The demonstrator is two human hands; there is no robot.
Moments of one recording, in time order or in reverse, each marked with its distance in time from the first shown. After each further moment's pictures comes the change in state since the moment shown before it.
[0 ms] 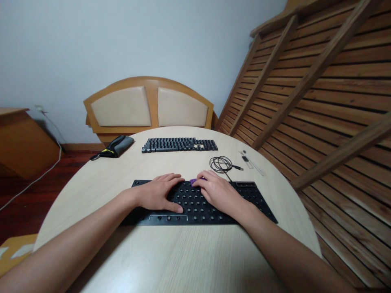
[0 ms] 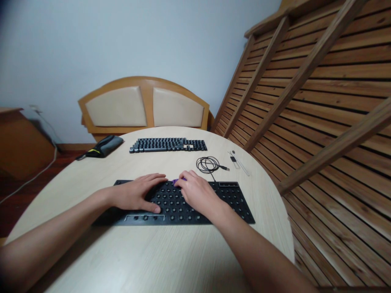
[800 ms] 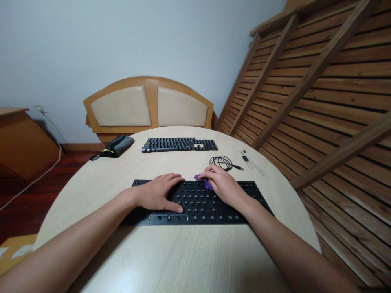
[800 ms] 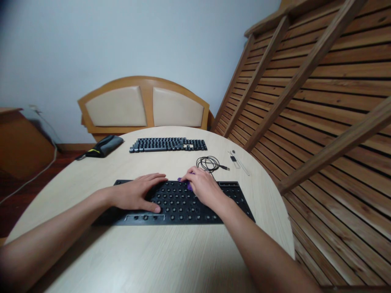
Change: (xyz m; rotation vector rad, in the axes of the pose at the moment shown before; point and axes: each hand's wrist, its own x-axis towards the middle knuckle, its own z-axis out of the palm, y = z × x) left_hand 0.000 0.001 -0.001 -0.003 -0.001 0.012; right_hand -0.002 0.025 -0.001 0.159 0.074 0.116
